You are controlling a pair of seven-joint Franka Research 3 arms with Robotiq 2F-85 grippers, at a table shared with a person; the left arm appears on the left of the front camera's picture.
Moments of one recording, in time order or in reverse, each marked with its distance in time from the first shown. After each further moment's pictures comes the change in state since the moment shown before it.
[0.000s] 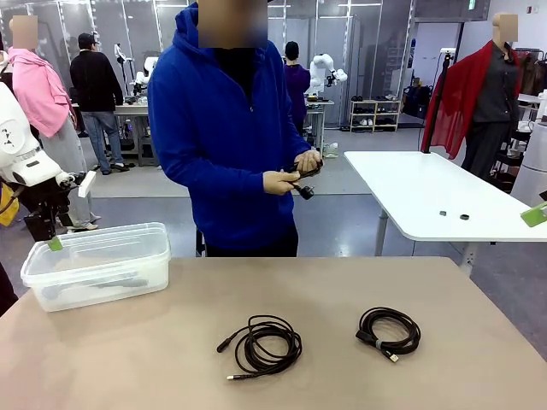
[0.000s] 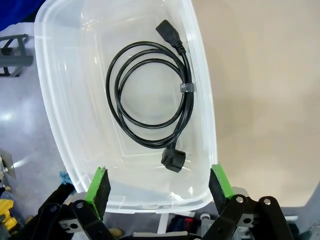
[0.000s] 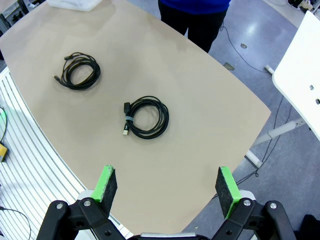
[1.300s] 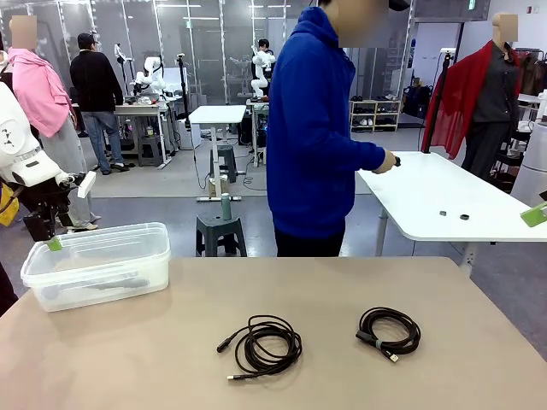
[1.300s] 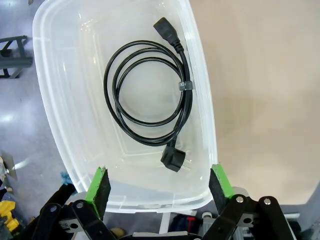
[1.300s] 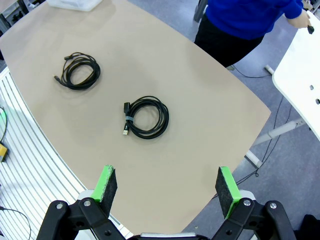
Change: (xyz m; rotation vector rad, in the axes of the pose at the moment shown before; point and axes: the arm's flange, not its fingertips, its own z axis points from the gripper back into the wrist) left arm 0.000 0.000 0.000 -0.001 0.003 -0.013; right arm 0.000 0.000 0.000 0.000 0.000 0.000
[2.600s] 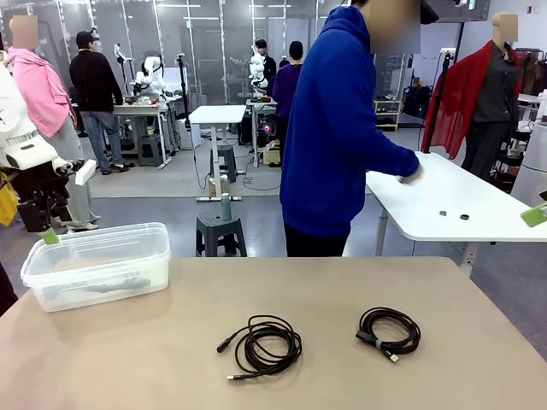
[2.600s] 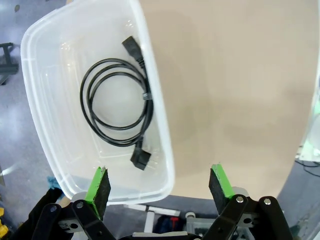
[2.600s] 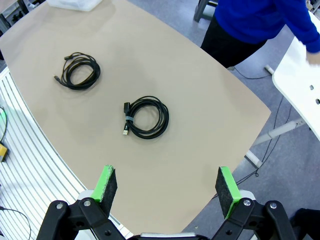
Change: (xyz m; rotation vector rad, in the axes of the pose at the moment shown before) left arm 0.024 -0.029 0.048 -0.088 -0.019 0.015; right arm 0.000 0.000 0.000 0.000 0.000 0.000
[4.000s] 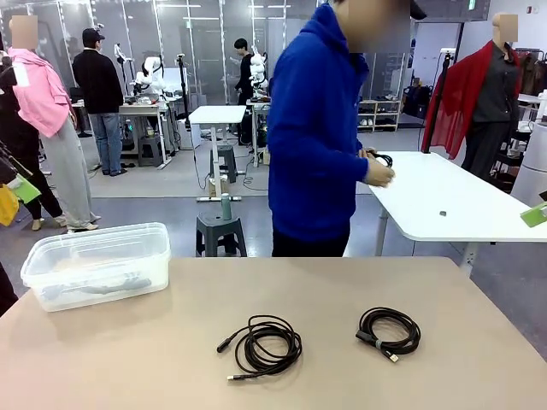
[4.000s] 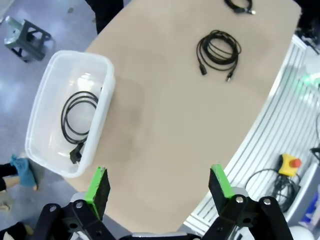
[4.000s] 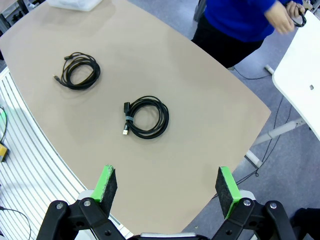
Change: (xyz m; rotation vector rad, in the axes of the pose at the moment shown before) left arm 0.034 -0.194 0.150 0.137 -0.339 0.483; right arm 0.000 0.000 0.000 0.000 0.000 0.000
